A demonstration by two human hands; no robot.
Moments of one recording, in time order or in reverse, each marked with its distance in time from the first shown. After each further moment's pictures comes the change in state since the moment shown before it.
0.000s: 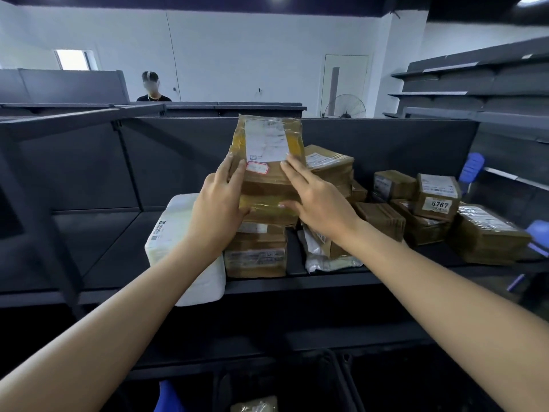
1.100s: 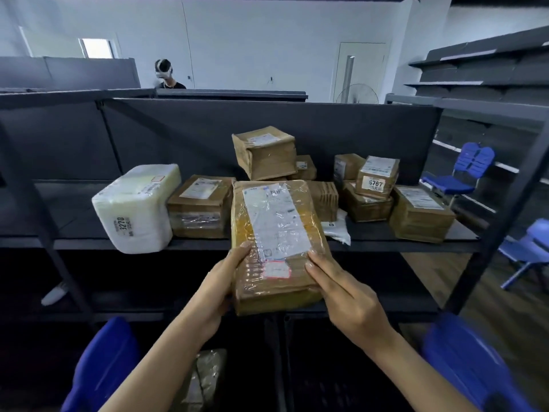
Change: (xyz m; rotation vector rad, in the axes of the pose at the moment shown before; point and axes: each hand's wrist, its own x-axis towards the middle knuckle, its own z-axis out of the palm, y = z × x) left_hand -0.152 0.218 0.006 -1.339 -0.481 -1.004; right_hand -0.293 0.075 -0.035 0.214 0.453 -0.229
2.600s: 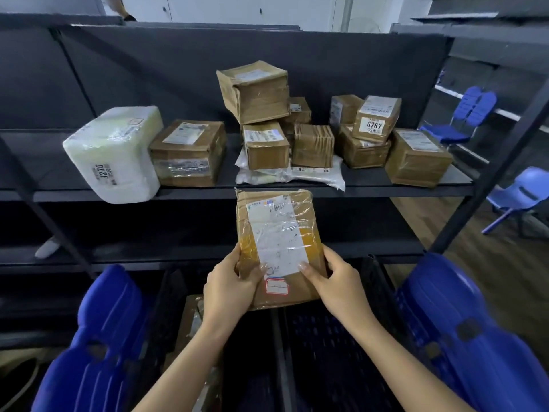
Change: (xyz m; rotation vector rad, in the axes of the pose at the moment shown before) left_hand -0.017 -0.091 0.013 0.648 0.343 0.132; right_hand -0.053 -0.046 0.006 0.565 -0.317 1.217
